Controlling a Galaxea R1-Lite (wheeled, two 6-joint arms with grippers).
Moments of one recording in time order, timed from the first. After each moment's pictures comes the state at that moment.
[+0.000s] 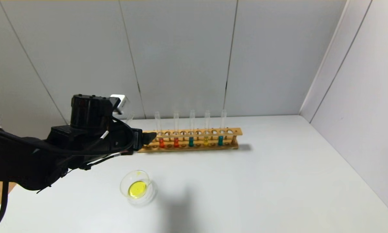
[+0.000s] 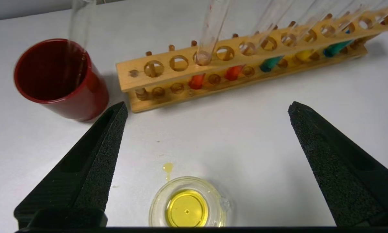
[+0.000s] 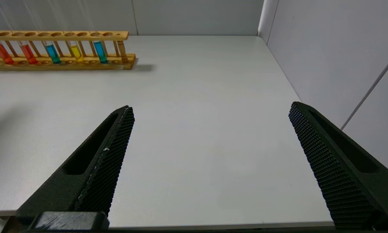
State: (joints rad) left arm -0.38 1.73 -0.80 -0.51 0.06 -0.13; right arm 0.00 0.00 0.00 0.00 0.01 0.00
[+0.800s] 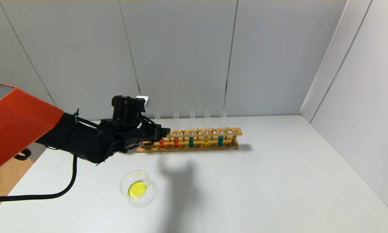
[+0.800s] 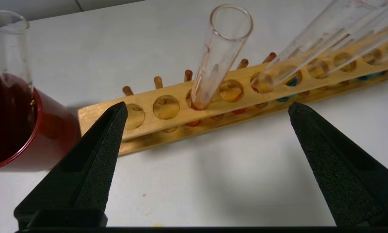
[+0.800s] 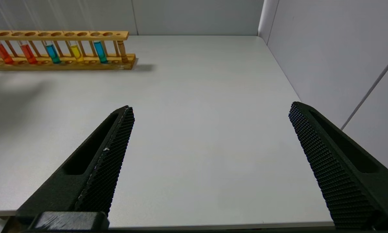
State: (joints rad) left arm -0.38 2.03 -1.07 -0.53 0.07 -0.12; right arm 0.00 0.00 0.00 0.00 0.01 0.00
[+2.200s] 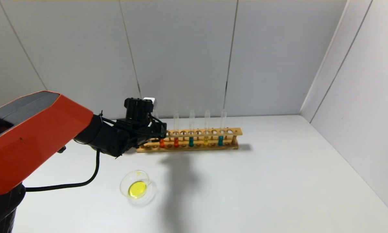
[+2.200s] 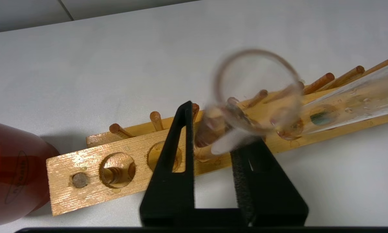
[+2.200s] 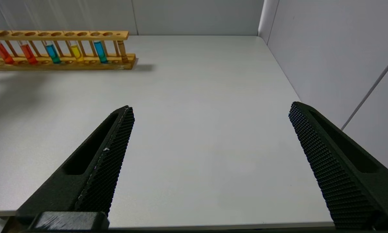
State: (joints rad) left arm -0.37 2.20 -1.23 -0.54 0.08 -0.13; right arm 0.00 0.00 0.00 0.00 0.01 0.00
